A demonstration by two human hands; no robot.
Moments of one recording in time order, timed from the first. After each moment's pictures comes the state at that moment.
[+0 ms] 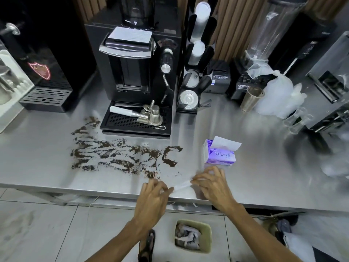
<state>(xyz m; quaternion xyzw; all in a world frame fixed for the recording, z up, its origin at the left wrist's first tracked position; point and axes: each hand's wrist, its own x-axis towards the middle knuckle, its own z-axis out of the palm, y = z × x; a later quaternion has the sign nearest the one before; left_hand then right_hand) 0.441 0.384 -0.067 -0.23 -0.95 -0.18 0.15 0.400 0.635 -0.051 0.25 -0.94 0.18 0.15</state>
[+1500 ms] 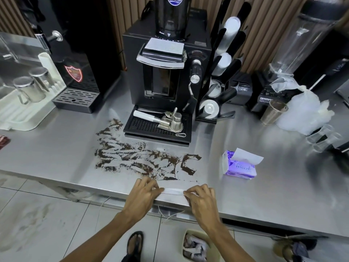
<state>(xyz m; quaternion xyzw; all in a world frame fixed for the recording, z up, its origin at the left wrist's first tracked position) 0.417 0.291 -0.071 -0.23 -0.96 -0.14 0.10 0.420 0.535 -0.080 0.20 -0.96 0.18 0.11</state>
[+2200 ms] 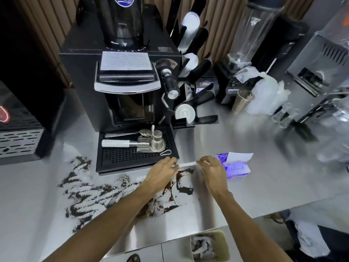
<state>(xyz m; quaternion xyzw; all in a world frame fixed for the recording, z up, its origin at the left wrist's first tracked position) 0.222 0.341 -0.038 -0.42 -0.90 -0.09 0.01 0.292 0.547 -0.038 -0.03 -0.97 0.15 0.21</state>
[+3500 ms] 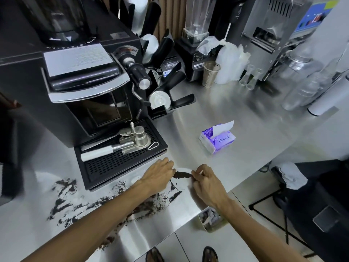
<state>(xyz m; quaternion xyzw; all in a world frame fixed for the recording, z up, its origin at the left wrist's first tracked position) 0.228 0.334 -0.030 -0.58 -0.81 0.03 -0.07 0.379 0.483 -0.048 -0.13 -0.97 0.18 0.08</state>
